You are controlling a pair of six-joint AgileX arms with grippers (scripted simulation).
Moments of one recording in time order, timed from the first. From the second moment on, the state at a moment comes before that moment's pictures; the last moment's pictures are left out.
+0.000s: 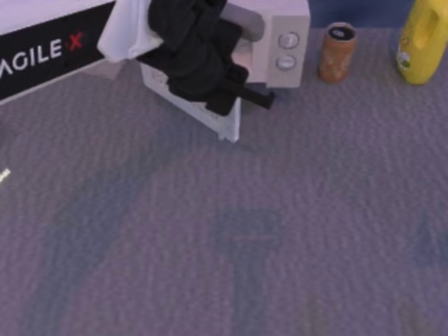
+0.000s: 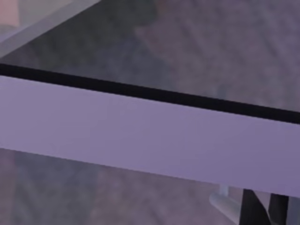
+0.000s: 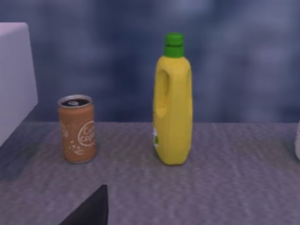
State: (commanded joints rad) left arm -0.57 1.96 1.64 -0.72 0.00 0.00; right arm 0.00 0.00 0.00 0.00 0.00 0.00
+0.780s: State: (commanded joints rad) left arm -0.57 1.95 1.61 -0.72 0.02 0.03; right arm 0.00 0.00 0.00 0.00 0.00 0.00
